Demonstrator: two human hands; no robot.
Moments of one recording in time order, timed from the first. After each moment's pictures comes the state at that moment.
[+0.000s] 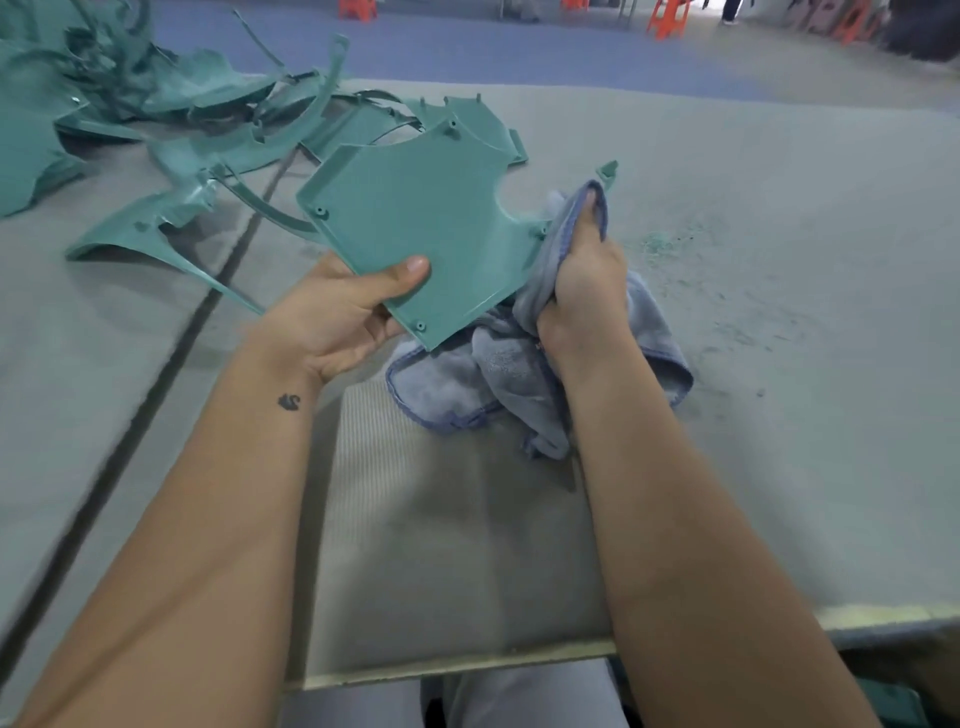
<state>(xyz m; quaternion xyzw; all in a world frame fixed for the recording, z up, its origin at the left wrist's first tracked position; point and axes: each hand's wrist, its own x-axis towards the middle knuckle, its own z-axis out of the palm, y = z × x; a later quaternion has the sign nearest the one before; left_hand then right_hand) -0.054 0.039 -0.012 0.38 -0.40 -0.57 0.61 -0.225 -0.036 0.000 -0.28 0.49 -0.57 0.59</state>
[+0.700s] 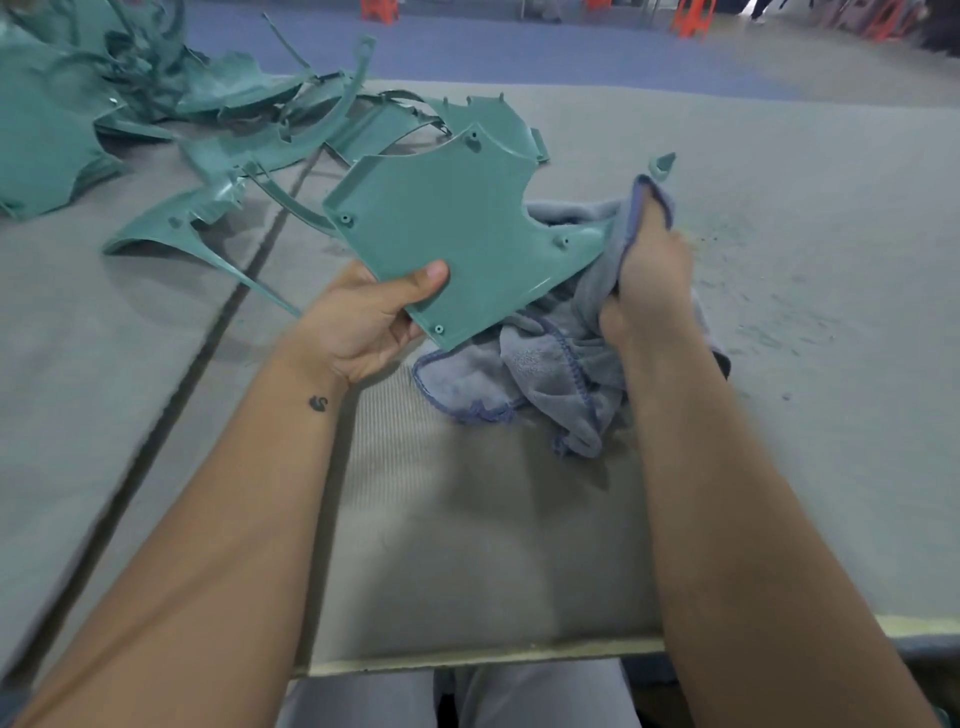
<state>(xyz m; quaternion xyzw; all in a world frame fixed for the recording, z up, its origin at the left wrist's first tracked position) -0.057 0.040 -0.022 0.35 -0.38 -0.58 0.63 -0.248 -0.041 0.007 -0.35 0.50 -0.59 0.53</state>
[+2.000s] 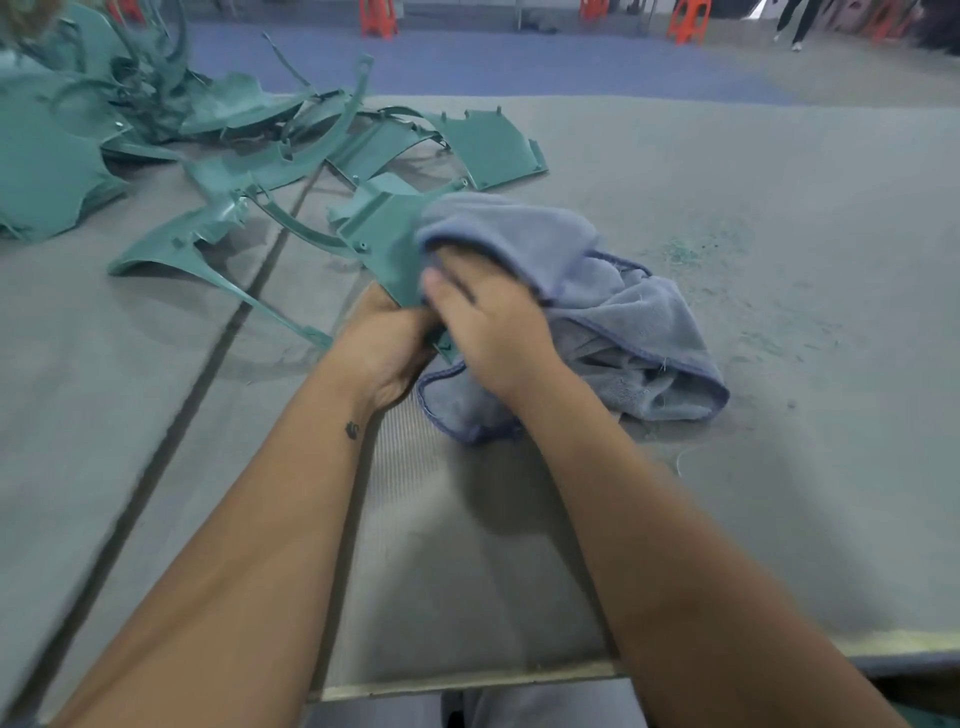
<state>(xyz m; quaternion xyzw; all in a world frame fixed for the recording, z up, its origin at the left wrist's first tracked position) -0.076 0.036 -0.032 0.44 -0.38 -0.50 0.65 -0.174 0.005 -0.025 -0.78 0.35 -0.43 0.28</state>
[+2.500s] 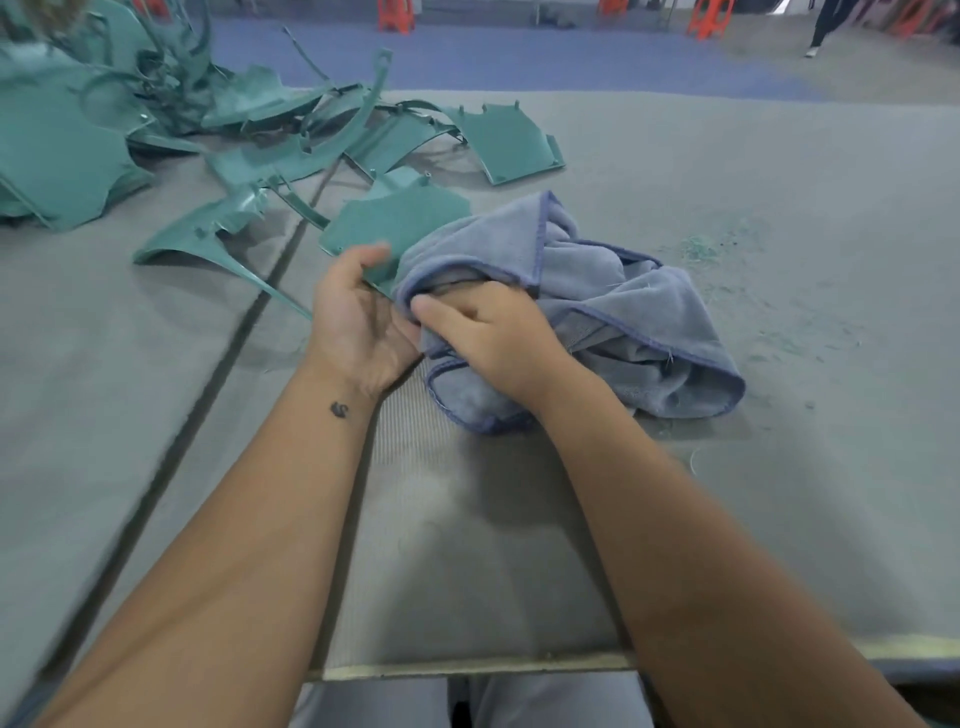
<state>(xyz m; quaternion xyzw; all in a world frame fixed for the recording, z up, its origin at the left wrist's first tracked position) -0.057 0.040 -0.020 0.29 -0.23 -0.63 0.69 -0.180 0.007 -0.026 -0.82 0.34 -0.34 0.31</state>
